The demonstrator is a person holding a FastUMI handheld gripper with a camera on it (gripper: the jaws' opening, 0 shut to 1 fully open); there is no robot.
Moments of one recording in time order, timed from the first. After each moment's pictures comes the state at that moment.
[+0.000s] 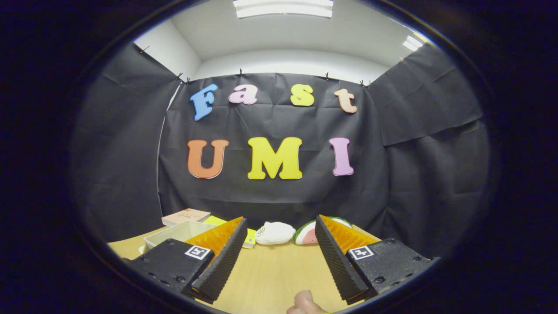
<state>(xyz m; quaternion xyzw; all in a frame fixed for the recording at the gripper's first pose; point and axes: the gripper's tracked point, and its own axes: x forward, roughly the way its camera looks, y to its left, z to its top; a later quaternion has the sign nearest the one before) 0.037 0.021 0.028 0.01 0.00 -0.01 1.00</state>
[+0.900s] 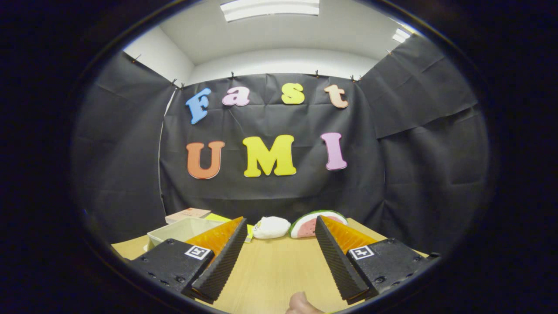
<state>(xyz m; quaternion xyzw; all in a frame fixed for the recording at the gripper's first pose) 0.000 -0.028 0.018 0.04 0.01 -0.01 1.00</state>
